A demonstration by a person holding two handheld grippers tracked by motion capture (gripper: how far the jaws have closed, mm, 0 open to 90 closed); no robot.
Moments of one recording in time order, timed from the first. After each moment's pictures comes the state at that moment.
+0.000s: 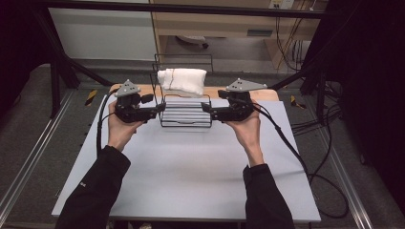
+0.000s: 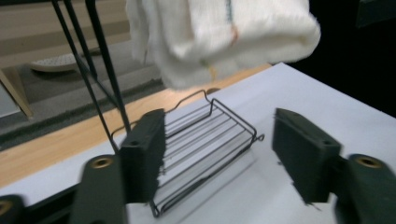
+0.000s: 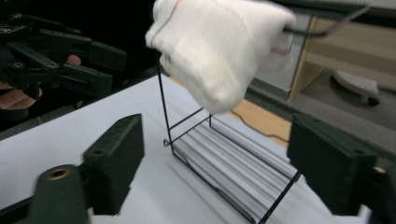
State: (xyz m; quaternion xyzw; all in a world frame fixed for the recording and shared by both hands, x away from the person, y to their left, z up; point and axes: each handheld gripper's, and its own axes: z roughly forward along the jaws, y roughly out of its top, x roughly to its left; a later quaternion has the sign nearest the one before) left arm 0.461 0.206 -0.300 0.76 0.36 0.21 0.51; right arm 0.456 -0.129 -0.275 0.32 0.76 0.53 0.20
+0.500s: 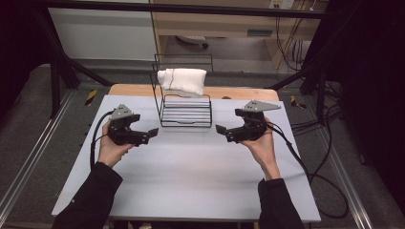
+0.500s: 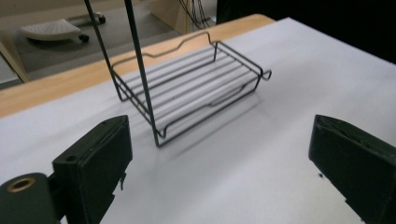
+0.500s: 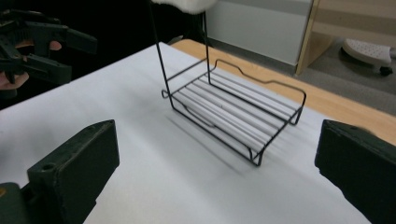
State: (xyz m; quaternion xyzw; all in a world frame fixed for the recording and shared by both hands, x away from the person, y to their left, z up) left arm 0.430 0.232 -0.354 0.78 0.37 0.19 0.47; right arm 0.434 -0.172 -0.325 0.34 0.77 0.52 0.17
